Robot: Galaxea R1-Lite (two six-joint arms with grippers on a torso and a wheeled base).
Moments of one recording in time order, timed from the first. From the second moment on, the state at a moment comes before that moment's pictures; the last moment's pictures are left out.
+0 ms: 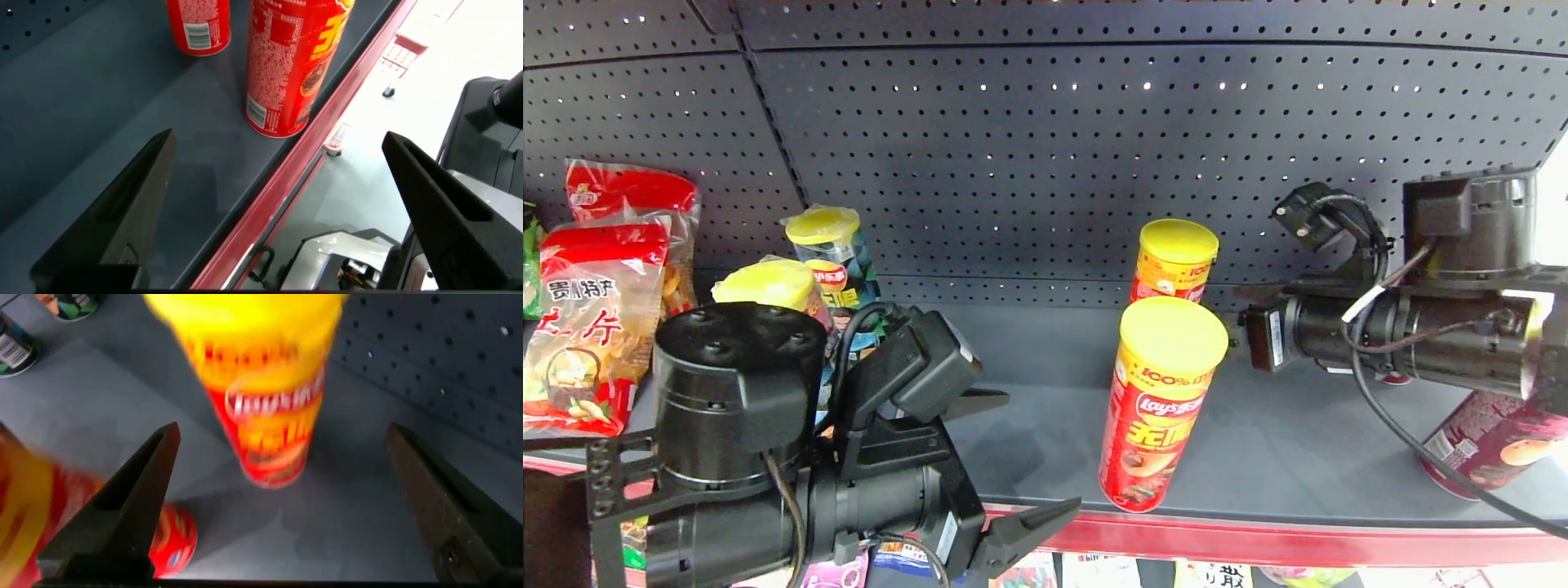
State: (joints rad) left arm -0.79 1.52 -0.60 -0.54 -0.23 0.09; right arm 0.47 1.56 -0.90 -0.28 0.09 -0.06
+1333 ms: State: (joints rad) left arm -0.75 1.76 -0.70 -0.62 -0.12 0.10; right arm 0.42 0.64 -0.44 -0.13 -0.01 -0.04
